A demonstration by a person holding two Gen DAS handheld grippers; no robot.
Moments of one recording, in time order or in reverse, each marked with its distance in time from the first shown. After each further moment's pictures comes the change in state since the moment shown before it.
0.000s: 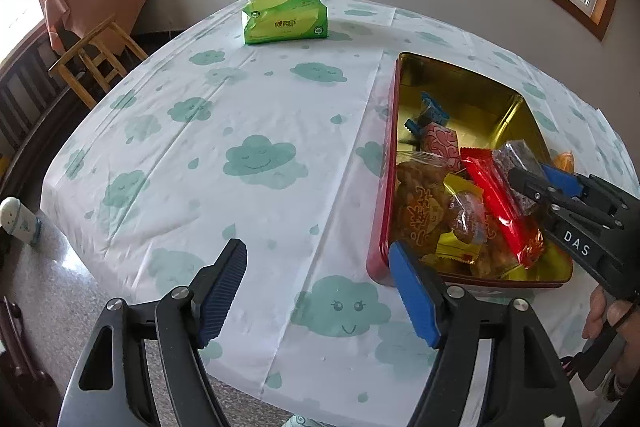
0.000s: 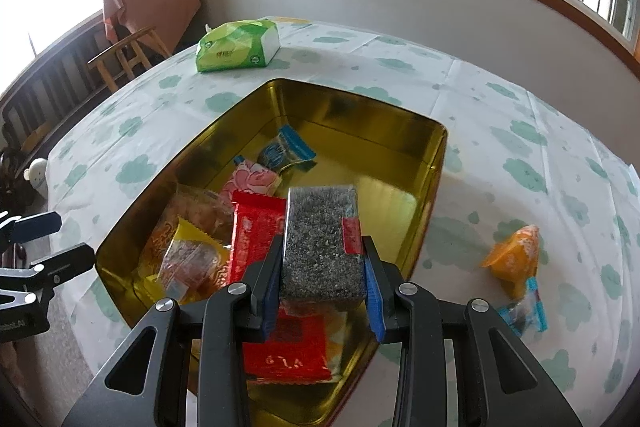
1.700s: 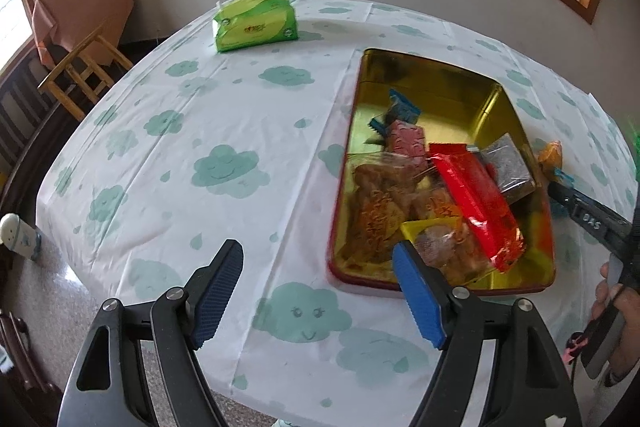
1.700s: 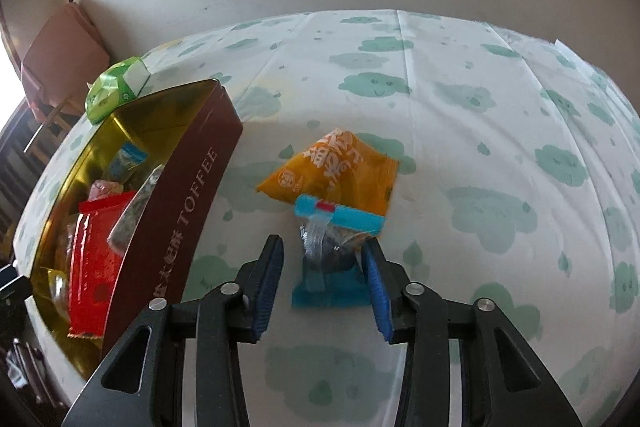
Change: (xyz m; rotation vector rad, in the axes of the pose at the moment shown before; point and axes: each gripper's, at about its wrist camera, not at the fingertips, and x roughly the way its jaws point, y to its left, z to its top) left arm 0.002 -0.031 0.007 0.062 0.004 -0.011; right arm 0.000 -0.128 -0.051 0.340 0.028 -0.148
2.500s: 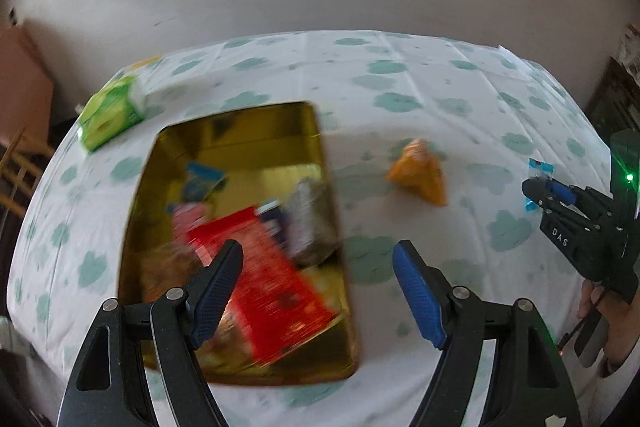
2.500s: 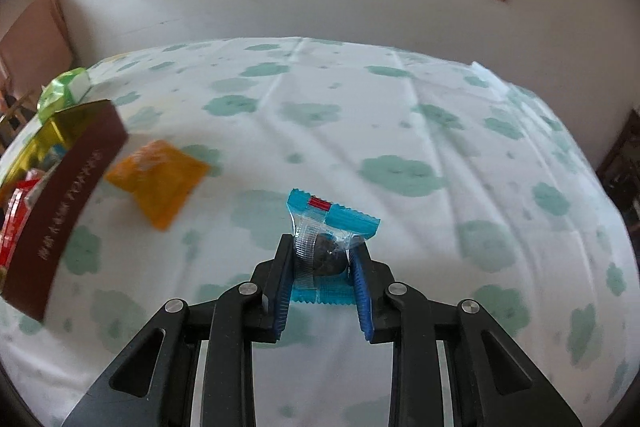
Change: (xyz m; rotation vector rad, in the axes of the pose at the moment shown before) left arm -0.002 -0.172 0.031 0.297 -0.070 -0.156; right arm -0.037 -0.116 -0.016 -0.035 -0.099 -0.213
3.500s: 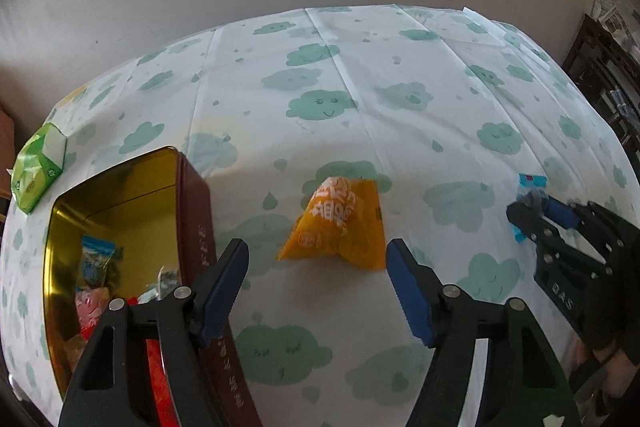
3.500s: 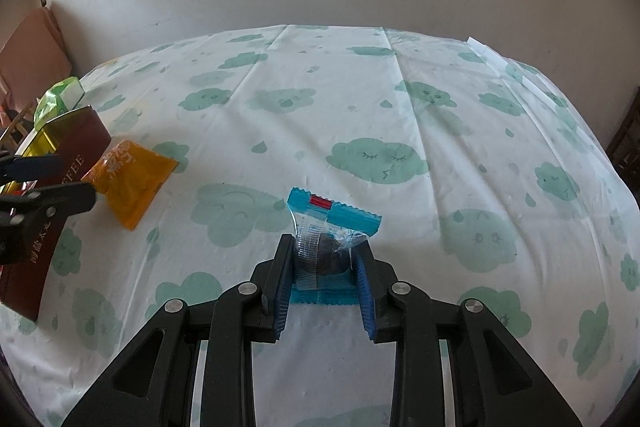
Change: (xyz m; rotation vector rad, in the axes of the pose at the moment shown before) left arm 0.078 -0.067 0.053 0.123 0.083 -0.083; right arm 0.019 -0.025 -0.003 0.069 0.046 0.069
